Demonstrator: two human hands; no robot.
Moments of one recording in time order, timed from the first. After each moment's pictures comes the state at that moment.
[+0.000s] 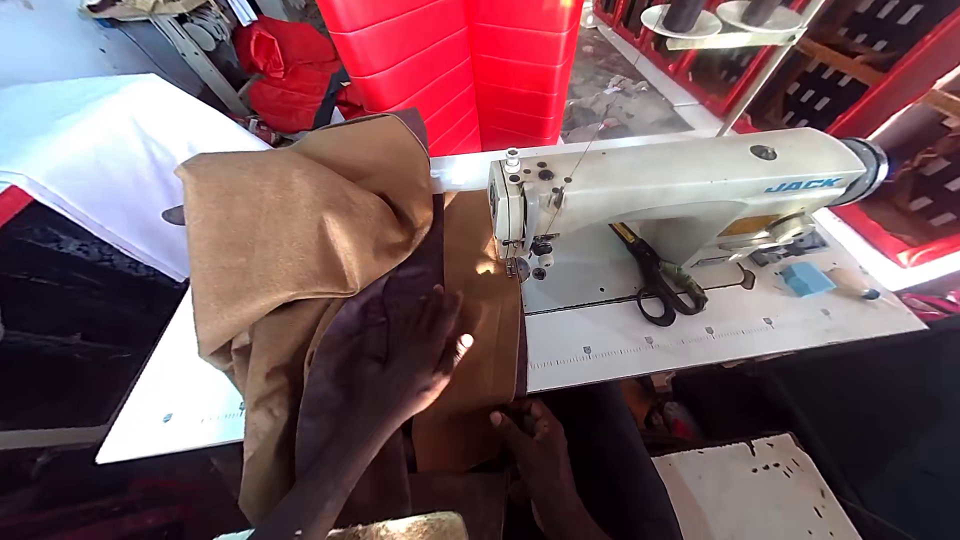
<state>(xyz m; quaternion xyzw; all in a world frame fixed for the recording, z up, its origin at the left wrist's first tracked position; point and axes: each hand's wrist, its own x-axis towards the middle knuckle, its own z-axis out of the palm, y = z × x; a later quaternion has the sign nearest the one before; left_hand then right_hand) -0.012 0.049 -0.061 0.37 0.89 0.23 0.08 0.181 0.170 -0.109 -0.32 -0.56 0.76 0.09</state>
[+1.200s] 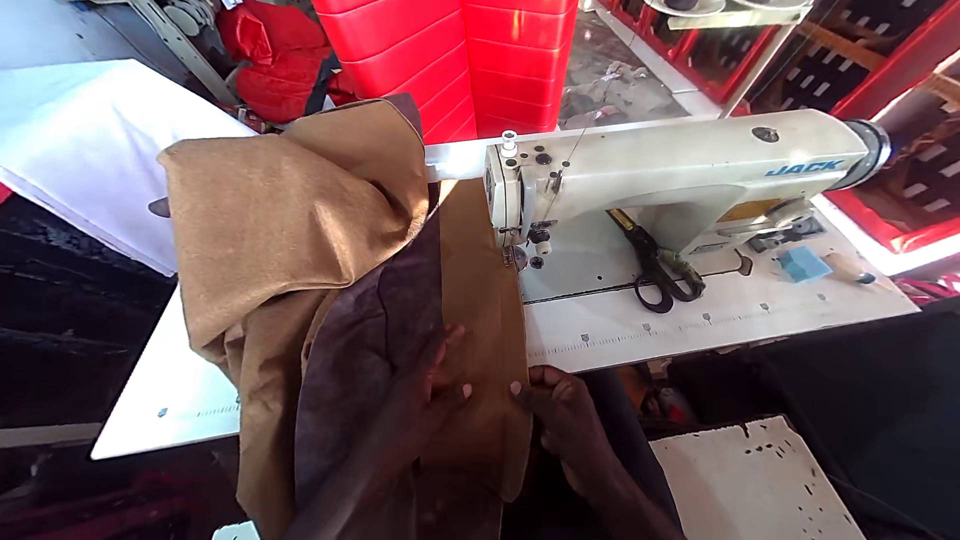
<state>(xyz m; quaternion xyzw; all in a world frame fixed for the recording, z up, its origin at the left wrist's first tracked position) 0.039 0.027 -0.039 0.27 0.83 0.42 0.24 0.175 0.220 -0.058 -0.28 -0.55 0.79 0.00</state>
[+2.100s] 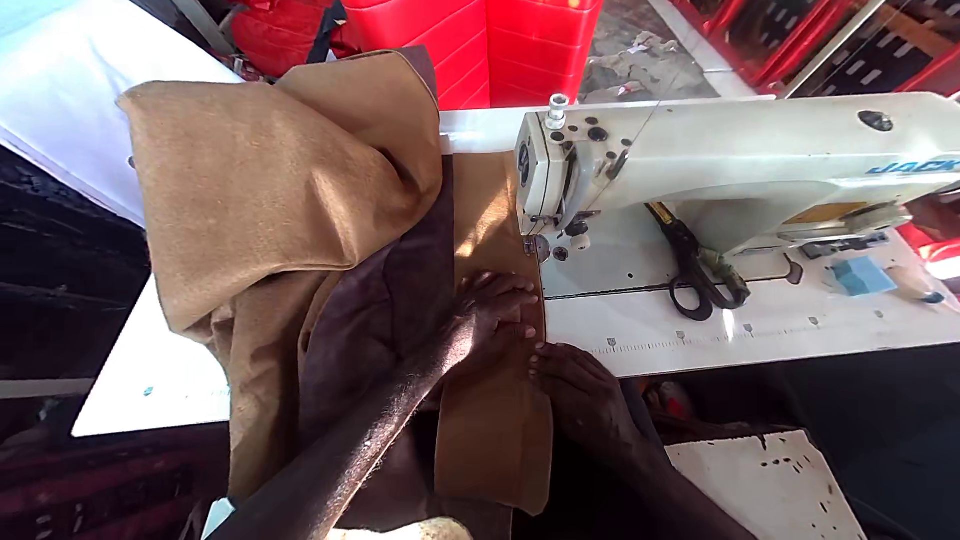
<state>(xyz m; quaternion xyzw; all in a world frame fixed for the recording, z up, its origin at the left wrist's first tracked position) -0.042 0.111 -0.126 0.56 0.74 0.37 -0.01 0.156 0.259 -0.121 0.12 -0.90 0.29 0.29</state>
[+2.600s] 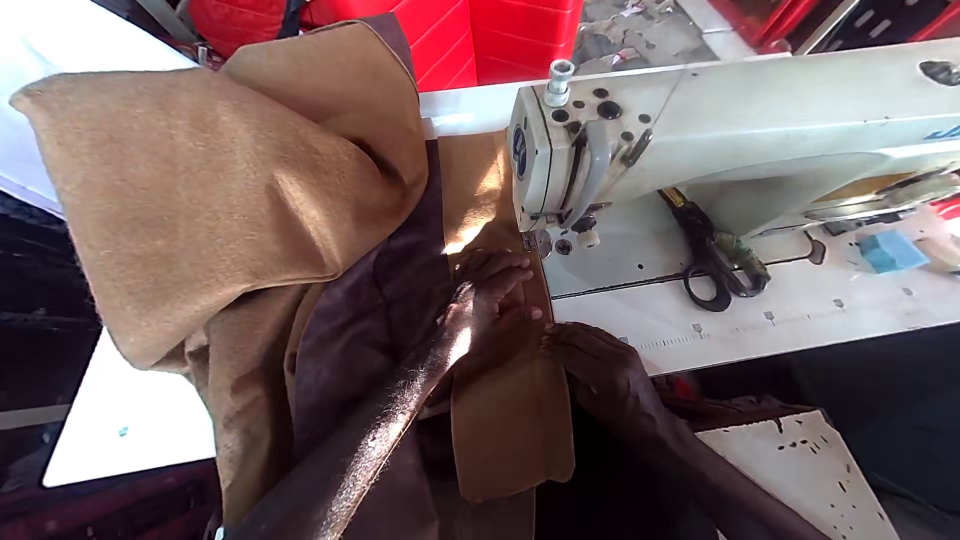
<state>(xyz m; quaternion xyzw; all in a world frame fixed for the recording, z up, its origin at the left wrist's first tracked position) -0.060 0.125 -0.113 0.53 0.76 0.38 0.00 0.131 0.276 -0.101 0.07 -0.92 0.28 0.26</state>
